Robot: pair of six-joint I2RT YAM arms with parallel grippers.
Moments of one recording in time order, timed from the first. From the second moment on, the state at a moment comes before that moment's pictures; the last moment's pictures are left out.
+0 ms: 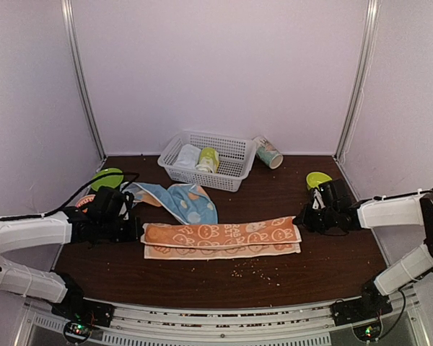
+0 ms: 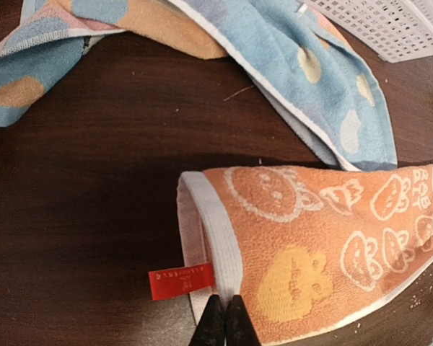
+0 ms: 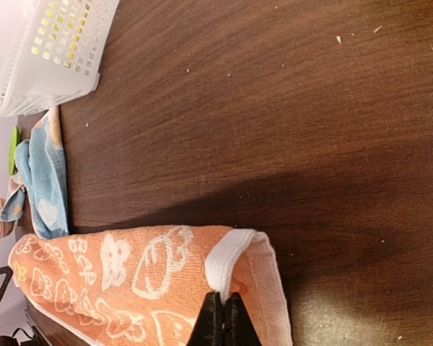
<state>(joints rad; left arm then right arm) -0.59 1.14 0.55 -0.25 -0.06 -0.60 0.38 1.40 0.58 0.02 -0.20 0.74</state>
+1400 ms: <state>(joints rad) -0.61 1.03 0.44 -0.30 0.02 -0.64 0.45 1.33 0.50 -0.15 -0.17 0.71</state>
